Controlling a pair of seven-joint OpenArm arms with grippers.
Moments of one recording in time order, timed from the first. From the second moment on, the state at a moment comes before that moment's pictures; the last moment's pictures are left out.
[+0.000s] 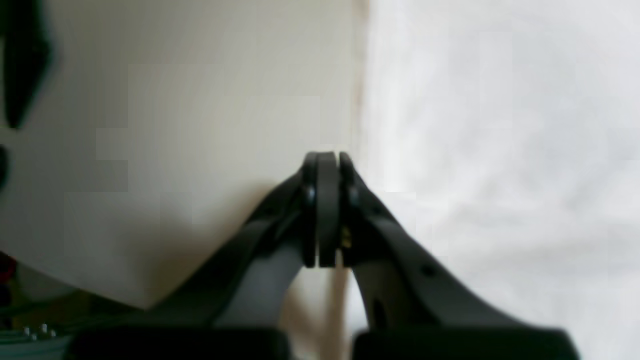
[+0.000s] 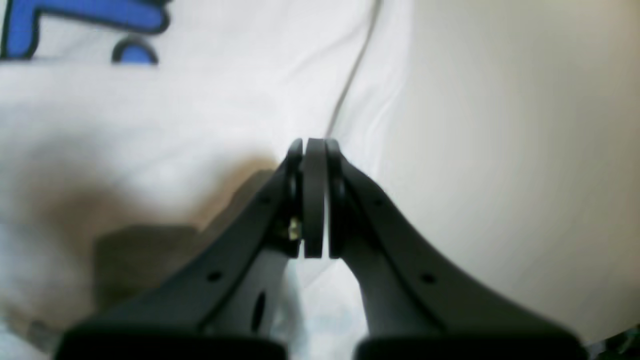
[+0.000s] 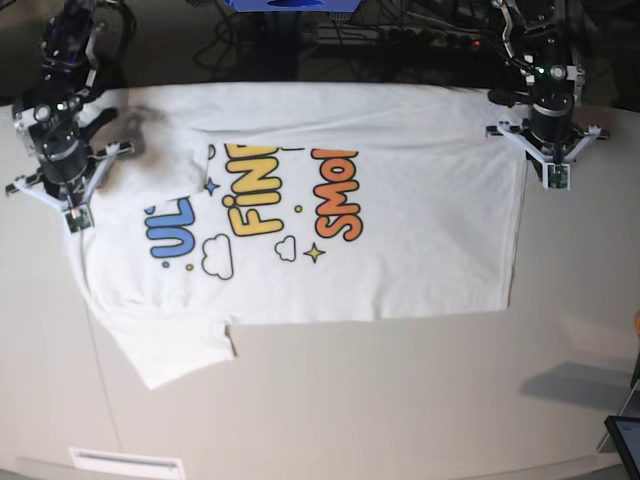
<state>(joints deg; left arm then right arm) 25.0 -7.2 -31.3 109.8 7.1 -17.4 31.9 -15.3 5.7 22.0 111.4 -10.8 31.8 -47.4</state>
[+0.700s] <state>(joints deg) -3.9 -20.3 -25.4 85.5 7.1 -25.4 39.5 23.8 14.0 22.0 67.8 -11.2 41.1 -43.9</state>
